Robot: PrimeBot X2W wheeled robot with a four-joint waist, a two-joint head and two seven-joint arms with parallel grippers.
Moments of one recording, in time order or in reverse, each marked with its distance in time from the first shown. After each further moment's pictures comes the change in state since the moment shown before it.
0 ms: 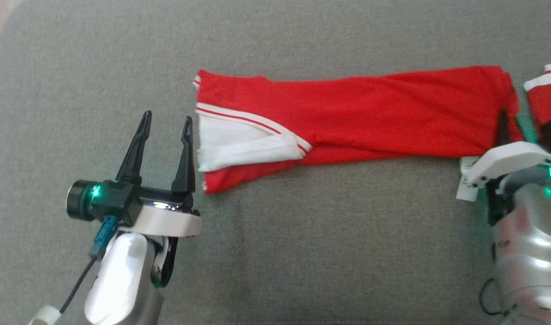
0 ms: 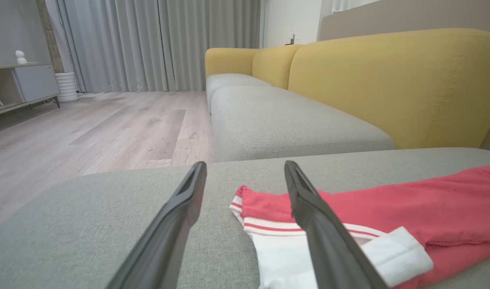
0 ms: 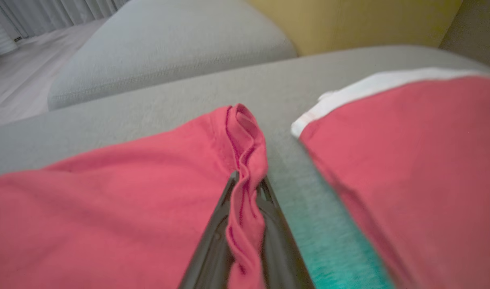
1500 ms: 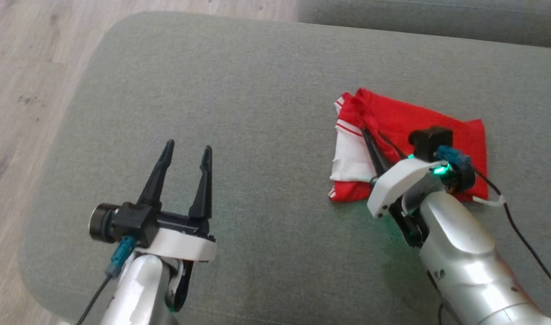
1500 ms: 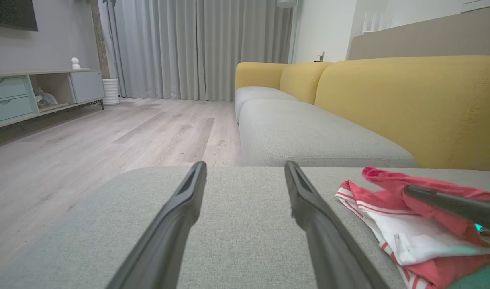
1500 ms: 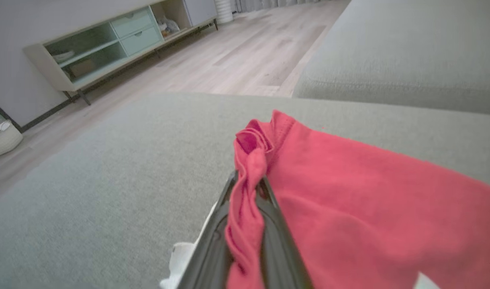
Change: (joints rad) left arm 0.077 -0.035 -0.025 0.016 -0.012 -0.035 0.000; right arm 0.090 -0.005 0.869 -0.160 0.518 0.000 0.099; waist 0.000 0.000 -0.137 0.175
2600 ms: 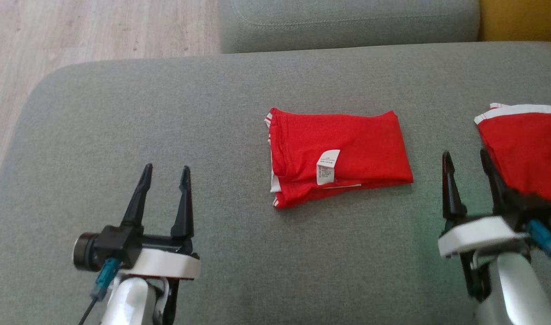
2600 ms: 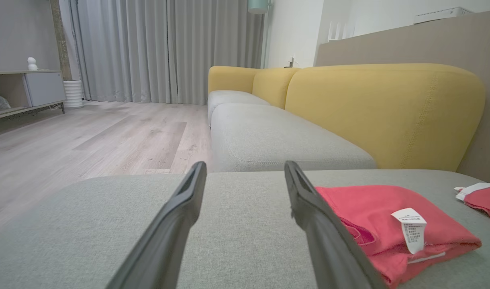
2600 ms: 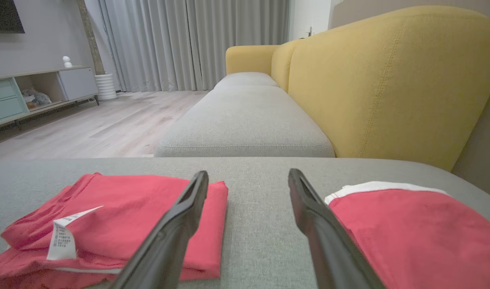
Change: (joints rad) left arm 0.087 -0.001 0.074 -0.018 0.001 0.018 0.000; right arm 0.389 0.010 -0.451 -0.434 -0.323 0.000 -0.126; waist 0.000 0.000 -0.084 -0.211
